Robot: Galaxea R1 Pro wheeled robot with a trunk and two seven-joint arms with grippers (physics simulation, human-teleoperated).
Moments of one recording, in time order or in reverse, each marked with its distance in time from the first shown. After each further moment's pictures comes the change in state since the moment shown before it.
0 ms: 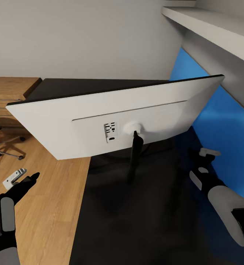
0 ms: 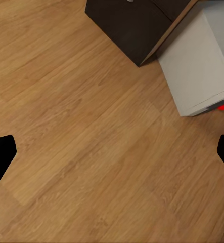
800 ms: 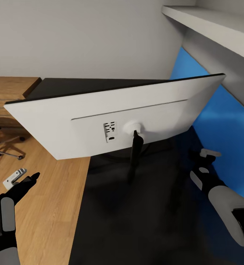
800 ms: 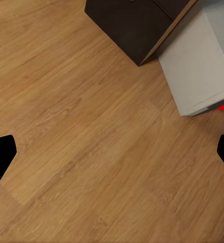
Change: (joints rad) left arm 0.000 -0.001 0.000 0.000 0.000 0.000 0.000; right arm 0.000 -0.002 -0.010 0.001 -0.012 0.038 0.000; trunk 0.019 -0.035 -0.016
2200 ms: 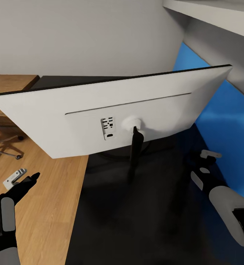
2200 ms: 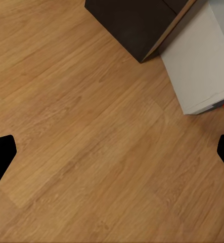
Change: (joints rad) left arm 0.000 0.000 0.000 0.002 0.000 0.000 0.000; right arm 0.000 -0.005 -0.002 0.009 -0.013 0.031 0.004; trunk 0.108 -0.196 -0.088
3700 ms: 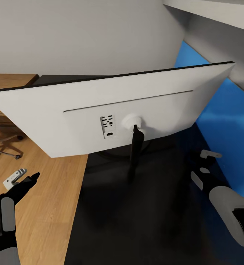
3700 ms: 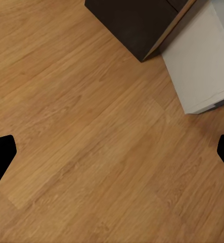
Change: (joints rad) left arm 0.000 0.000 0.000 0.000 0.000 0.000 0.000; right arm 0.000 0.000 0.000 0.001 -0.001 0.001 0.002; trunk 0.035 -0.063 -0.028
